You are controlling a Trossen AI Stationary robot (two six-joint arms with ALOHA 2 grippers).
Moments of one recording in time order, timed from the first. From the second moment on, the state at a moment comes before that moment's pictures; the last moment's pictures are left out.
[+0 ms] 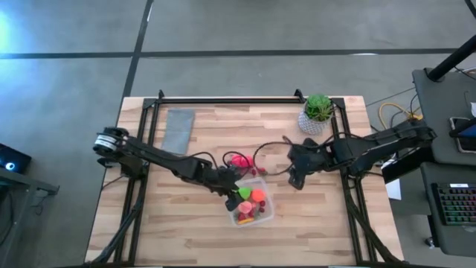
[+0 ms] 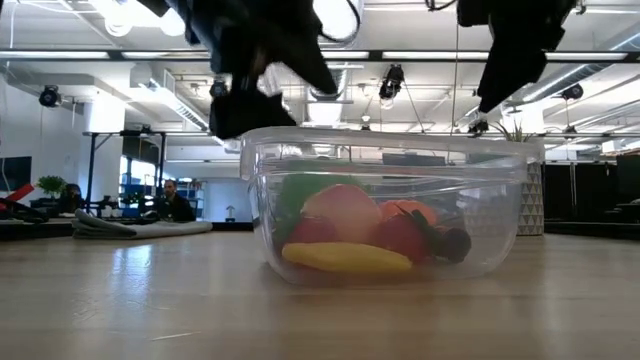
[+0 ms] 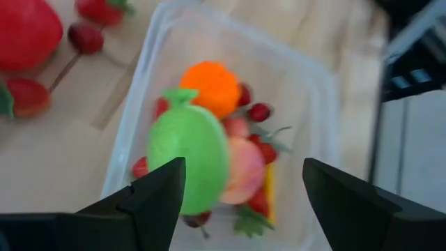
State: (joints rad) left arm -0.24 1.67 1.12 -0.23 -0.01 -0.81; right arm 0.26 1.21 1.00 -0.88 0.32 0.65
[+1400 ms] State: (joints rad) left arm 0.22 1.05 0.86 -0.60 -0.42 -0.19; right arm -0.02 1.88 1.21 -0.63 -0.03 0.13
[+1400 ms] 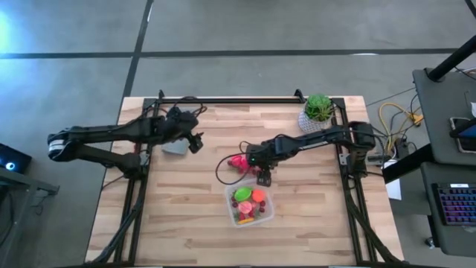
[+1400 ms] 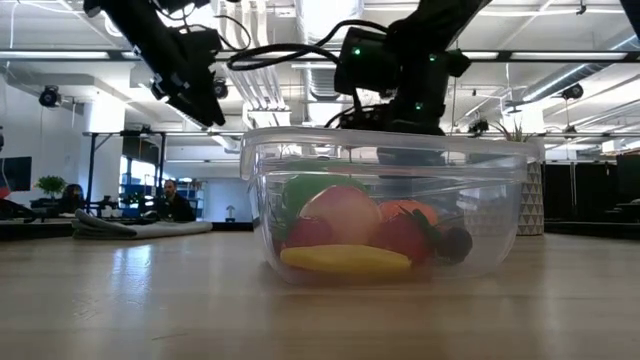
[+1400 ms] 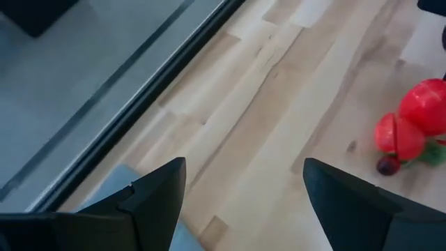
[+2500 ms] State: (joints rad) left arm 0.26 1.14 0.86 -0.55 -0.39 -0.12; right arm -0.07 1.90 1.20 -0.66 -0.06 0.09
